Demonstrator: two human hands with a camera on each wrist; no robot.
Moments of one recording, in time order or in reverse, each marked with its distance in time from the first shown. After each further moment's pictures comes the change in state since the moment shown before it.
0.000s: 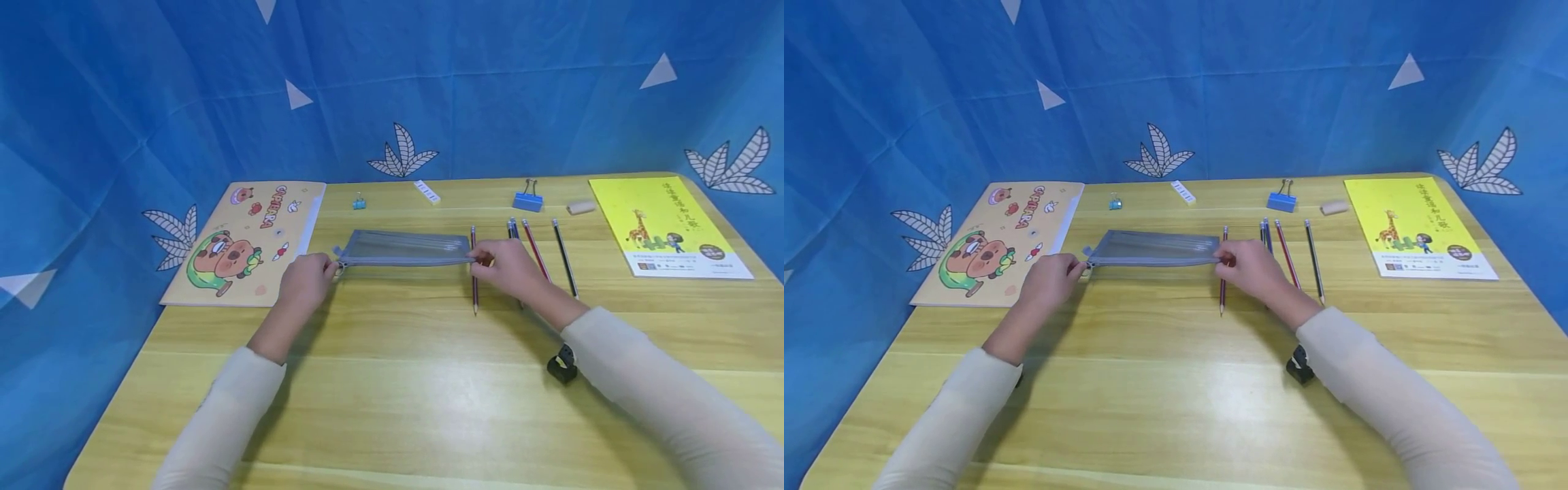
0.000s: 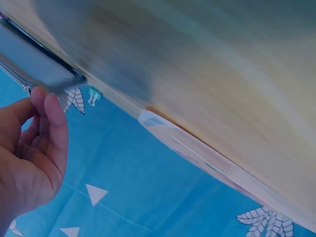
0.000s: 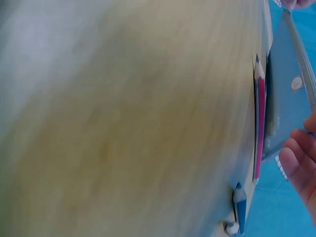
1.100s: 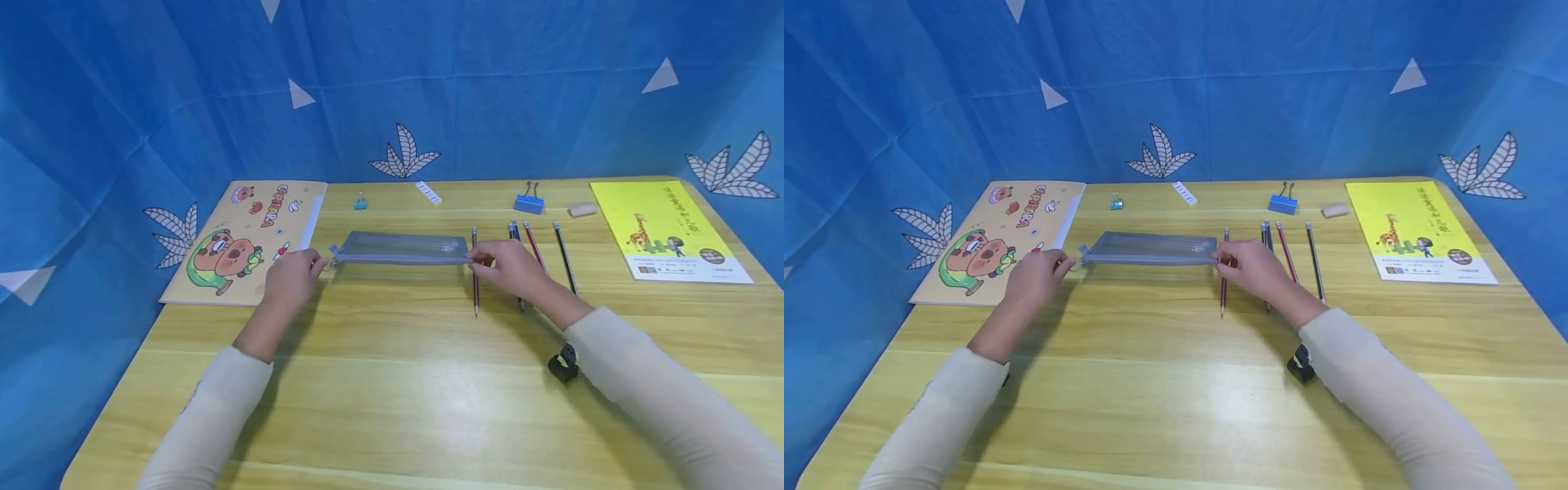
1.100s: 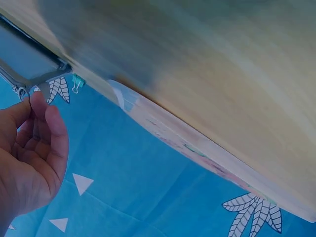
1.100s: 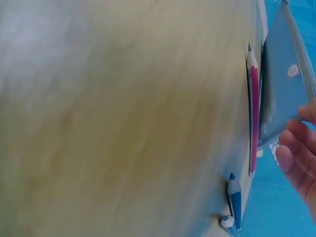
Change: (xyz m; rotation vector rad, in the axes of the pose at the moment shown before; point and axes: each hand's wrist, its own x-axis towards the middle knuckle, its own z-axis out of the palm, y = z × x) left_hand -0.002 -0.019 -0.008 0.055 0.086 0.030; right_hand 0.002 0.000 -0.005 -0.040 -0.060 -0.059
